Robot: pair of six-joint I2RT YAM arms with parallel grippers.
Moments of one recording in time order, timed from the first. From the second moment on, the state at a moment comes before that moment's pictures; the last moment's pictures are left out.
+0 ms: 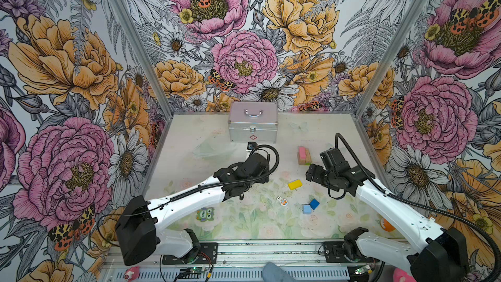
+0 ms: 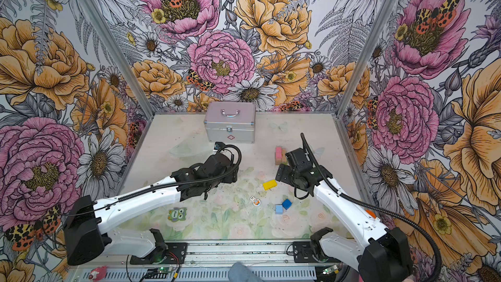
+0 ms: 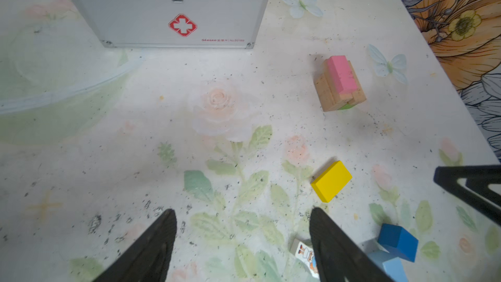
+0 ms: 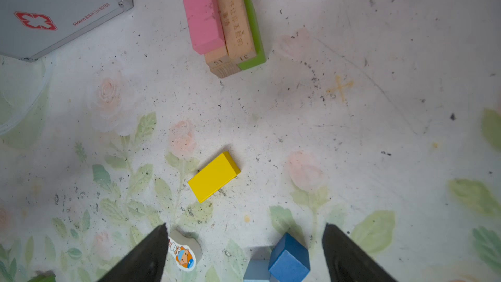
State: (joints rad) left arm -0.94 1.28 0.94 -0.44 -0.42 -0.66; right arm 0.44 1.12 0.83 -0.77 0.05 0.75
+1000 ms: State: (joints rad) left arm -0.86 0.91 0.69 -0.45 -0.50 -0.71; right arm 0.63 1.52 0.89 -0.57 0.05 1.07
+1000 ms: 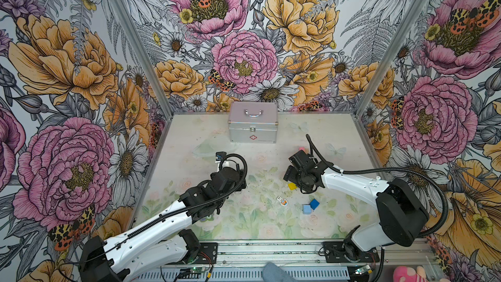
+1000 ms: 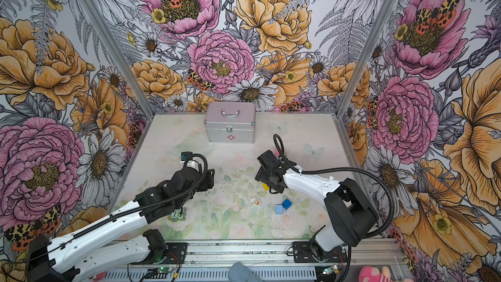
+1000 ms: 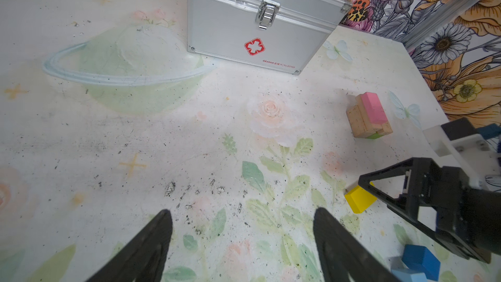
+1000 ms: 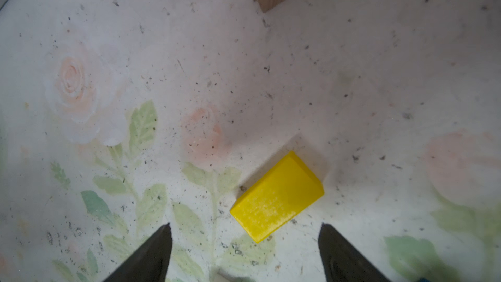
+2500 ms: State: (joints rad) left arm -0.77 0.80 0.63 -0.47 -0.43 -0.71; right arm 0.63 1.73 1.04 -0.65 0.06 0.92
